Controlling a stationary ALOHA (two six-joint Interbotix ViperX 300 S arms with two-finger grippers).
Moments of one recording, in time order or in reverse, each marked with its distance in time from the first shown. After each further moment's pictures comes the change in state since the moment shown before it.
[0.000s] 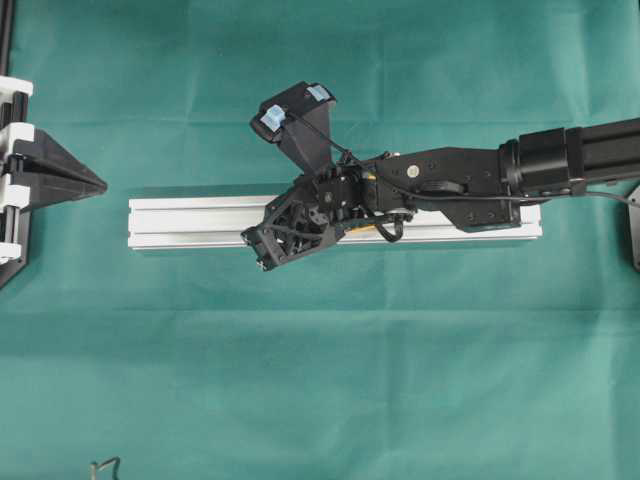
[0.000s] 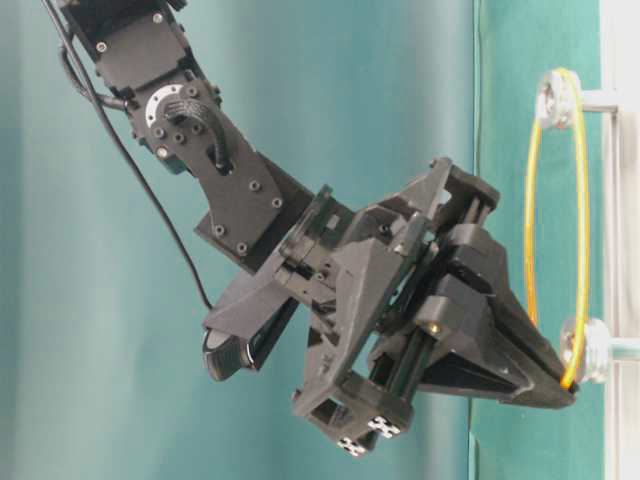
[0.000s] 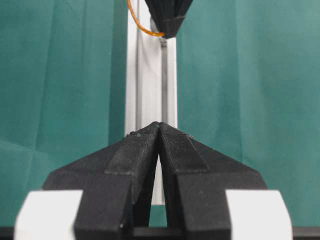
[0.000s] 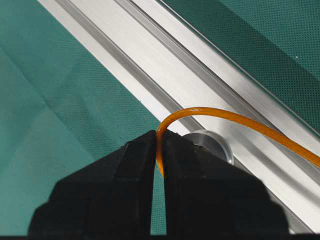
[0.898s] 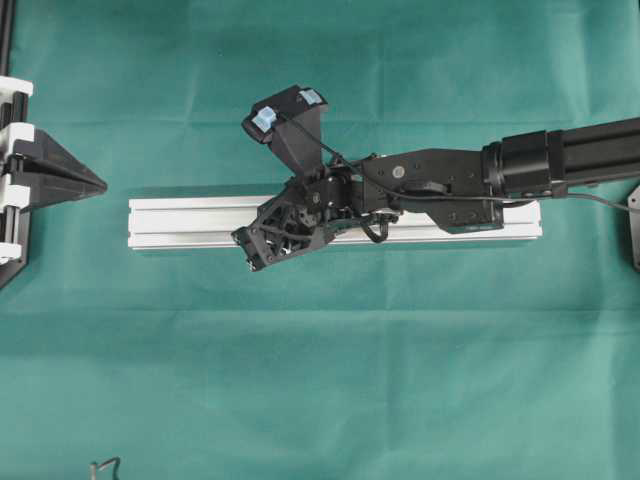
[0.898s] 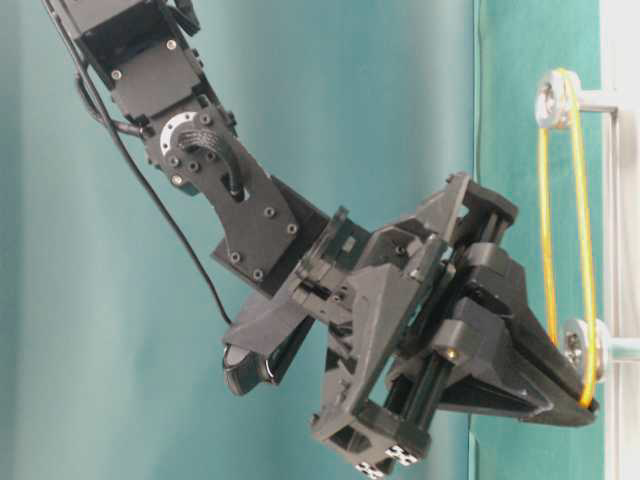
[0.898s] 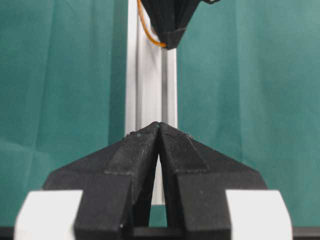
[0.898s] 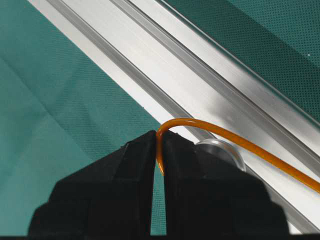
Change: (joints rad) left arm 0.002 0.000 0.000 0.000 0.000 0.000; right arm -0.003 0.046 -0.043 0.048 0.017 0.000
